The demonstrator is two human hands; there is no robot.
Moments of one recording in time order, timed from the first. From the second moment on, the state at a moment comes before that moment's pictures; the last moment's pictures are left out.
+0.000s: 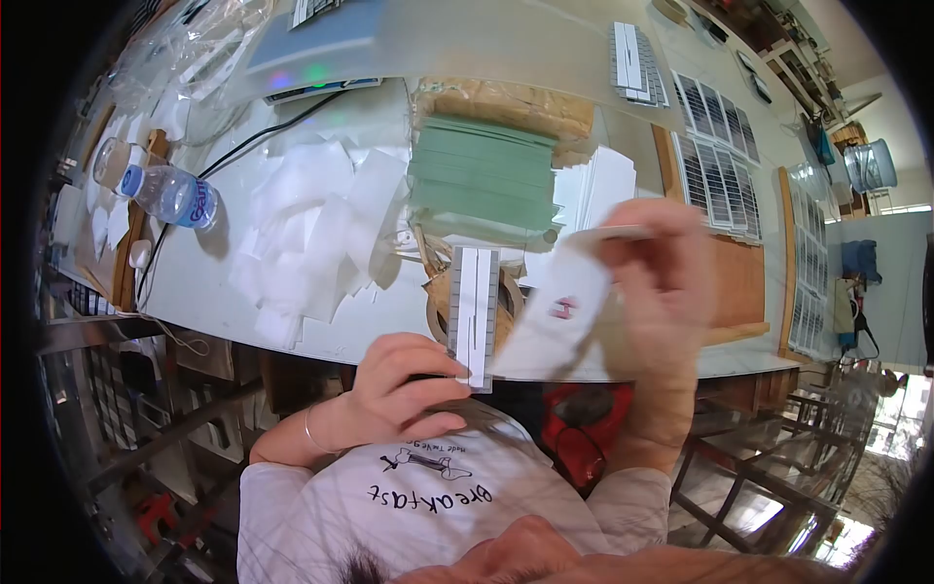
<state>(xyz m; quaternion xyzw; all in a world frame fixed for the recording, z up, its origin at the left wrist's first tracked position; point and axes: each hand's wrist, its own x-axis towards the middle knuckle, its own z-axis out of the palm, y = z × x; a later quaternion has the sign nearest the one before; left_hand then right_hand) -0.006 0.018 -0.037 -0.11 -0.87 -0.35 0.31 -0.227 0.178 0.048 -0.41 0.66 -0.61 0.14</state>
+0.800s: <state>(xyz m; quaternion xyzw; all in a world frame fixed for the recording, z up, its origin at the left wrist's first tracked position) -0.007 0.010 -0.046 -0.19 -0.89 -0.15 0.39 -0.206 0.141 -0.002 -0.55 0.70 -0.44 0.13</state>
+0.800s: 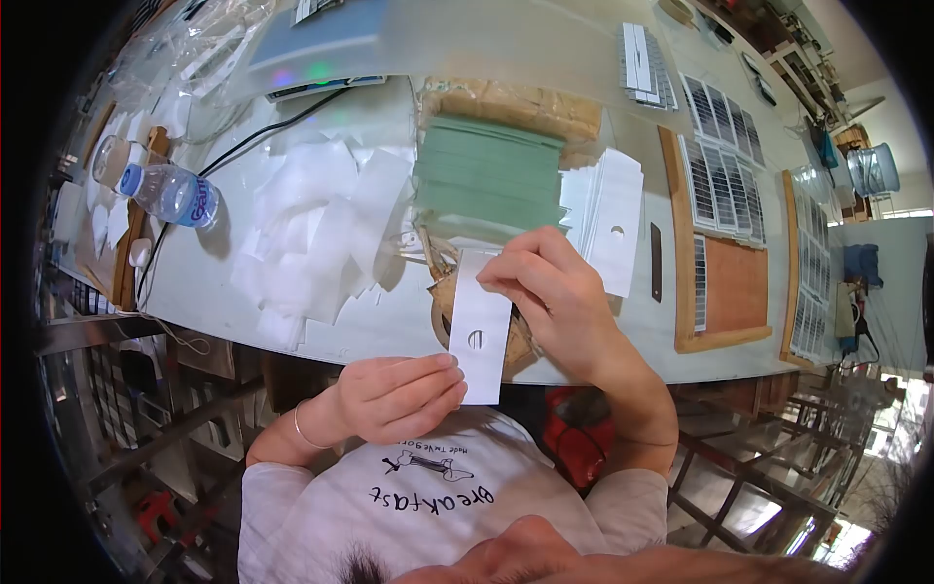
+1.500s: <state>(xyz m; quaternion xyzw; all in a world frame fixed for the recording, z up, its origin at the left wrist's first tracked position) 0.016 -0.009 -0.023 0.03 -0.77 -0.57 0.28 -0.219 0.149 0.011 -0.60 0.68 -0.42 0.07</state>
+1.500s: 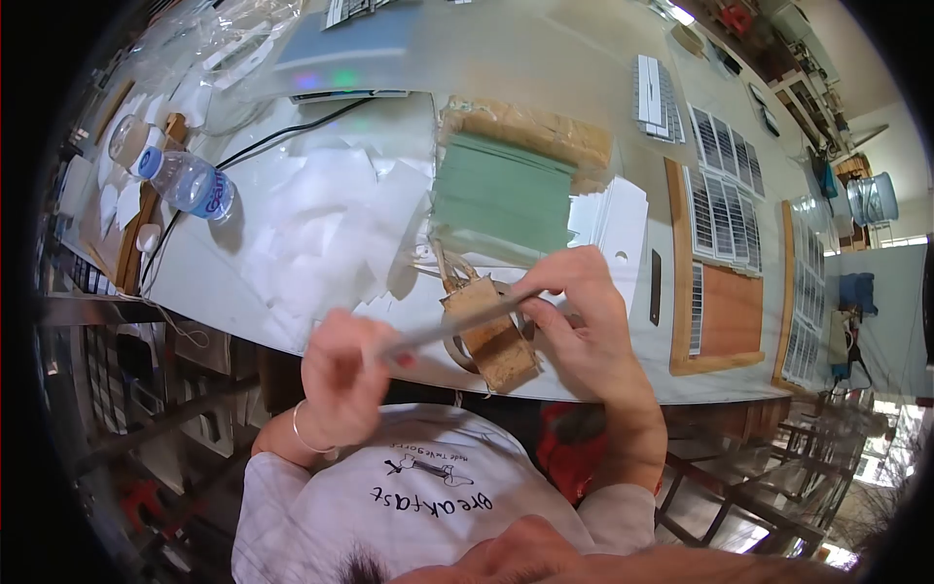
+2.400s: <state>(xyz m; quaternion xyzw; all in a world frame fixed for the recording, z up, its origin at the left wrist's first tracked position) 0.007 -0.023 -0.036 0.17 -0.54 -0.78 0.27 -0.202 0.151 0.007 -0.30 0.60 -0.62 0.40</state>
